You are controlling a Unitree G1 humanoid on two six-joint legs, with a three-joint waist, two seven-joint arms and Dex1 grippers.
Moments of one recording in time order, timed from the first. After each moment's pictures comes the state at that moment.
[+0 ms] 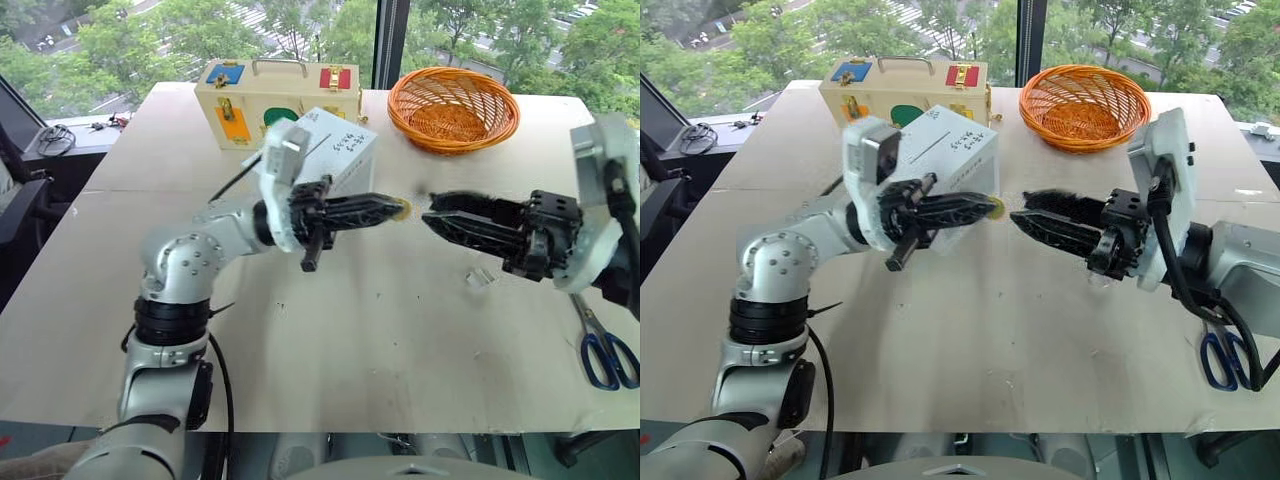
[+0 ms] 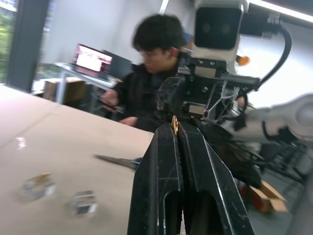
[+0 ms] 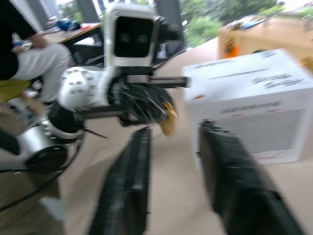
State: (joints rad) left arm -0.68 0.51 0.08 -0.20 -1.07 0.93 -0.98; right arm -0.39 -1.06 -0.27 -0.72 1.72 0.82 0.12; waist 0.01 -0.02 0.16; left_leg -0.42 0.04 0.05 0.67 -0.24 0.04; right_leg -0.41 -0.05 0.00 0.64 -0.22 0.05
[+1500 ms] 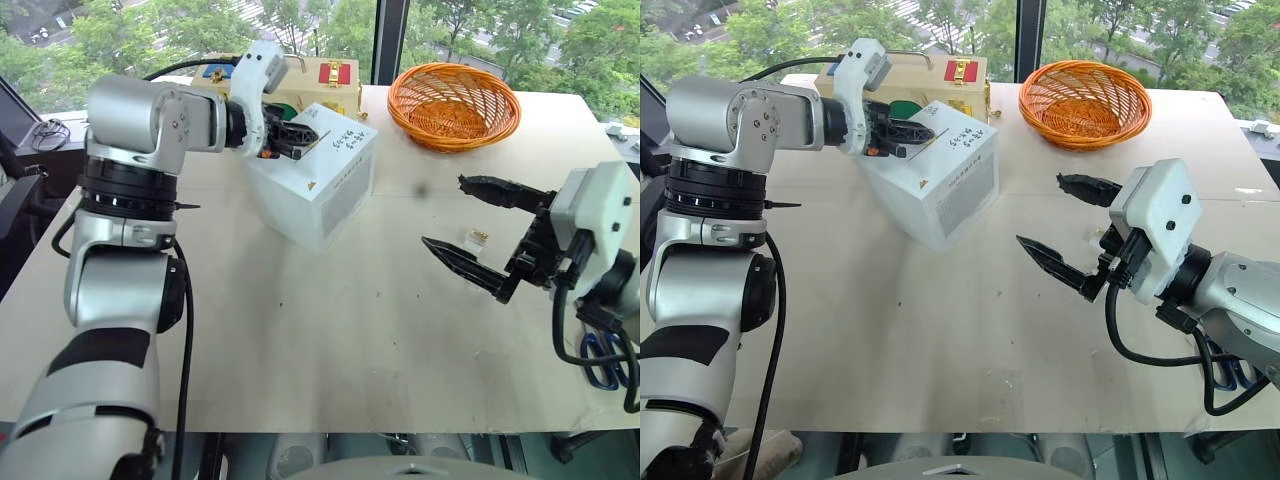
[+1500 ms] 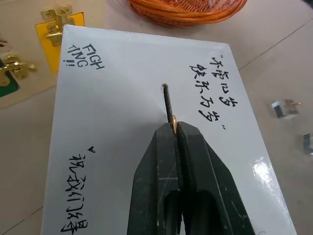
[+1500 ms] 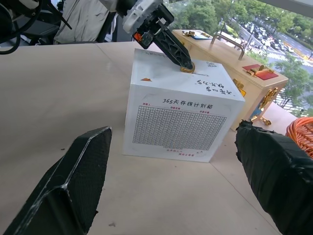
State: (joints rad) left arm -1.25 0.66 -0.15 0.29 -0.43 1.26 -0.71; right arm -0.22 -0.98 -0.28 -0.93 1.12 0.74 0.25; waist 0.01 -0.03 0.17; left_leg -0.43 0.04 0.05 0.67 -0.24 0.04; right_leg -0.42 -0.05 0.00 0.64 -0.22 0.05
